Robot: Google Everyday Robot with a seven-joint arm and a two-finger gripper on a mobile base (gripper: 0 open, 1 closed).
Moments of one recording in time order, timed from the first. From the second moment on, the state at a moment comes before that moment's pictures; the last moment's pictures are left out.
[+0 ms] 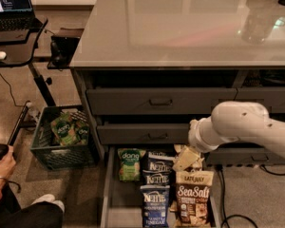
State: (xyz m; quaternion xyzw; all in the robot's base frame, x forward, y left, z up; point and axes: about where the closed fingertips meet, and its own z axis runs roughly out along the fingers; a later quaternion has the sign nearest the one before) arm 0.525 -0.157 0.621 -0.52 0.82 0.06 0.22
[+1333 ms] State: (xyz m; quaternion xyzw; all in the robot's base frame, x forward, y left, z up) arm 0.568 -0.126 0.497 -0.51 0.81 0.13 0.26
